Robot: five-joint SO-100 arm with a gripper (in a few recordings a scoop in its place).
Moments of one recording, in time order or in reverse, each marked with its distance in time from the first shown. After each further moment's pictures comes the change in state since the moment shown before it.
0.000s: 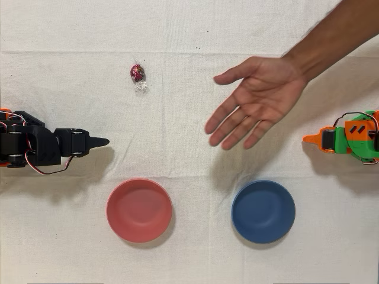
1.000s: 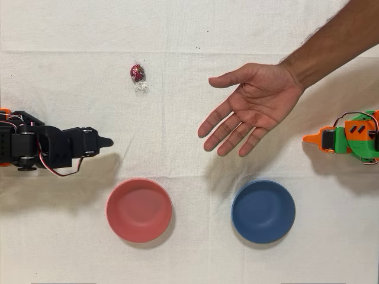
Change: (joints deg) arm 0.0 -41.2 -31.8 -5.2 -10.0
